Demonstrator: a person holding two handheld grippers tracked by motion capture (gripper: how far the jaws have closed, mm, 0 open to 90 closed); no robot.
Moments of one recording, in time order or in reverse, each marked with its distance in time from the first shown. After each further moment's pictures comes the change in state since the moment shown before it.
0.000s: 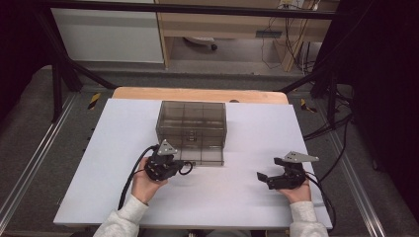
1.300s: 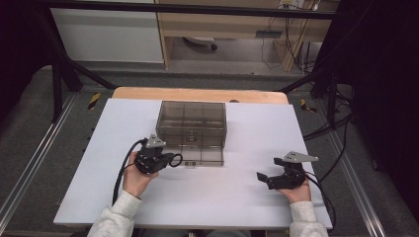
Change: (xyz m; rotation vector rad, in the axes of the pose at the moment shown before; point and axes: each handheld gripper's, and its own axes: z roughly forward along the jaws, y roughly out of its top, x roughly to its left) left arm 0.028 -0.001 -0.010 -0.023 0.061 -0.047; right arm 0.000 0.000 0.001 0.004 0.002 0.004
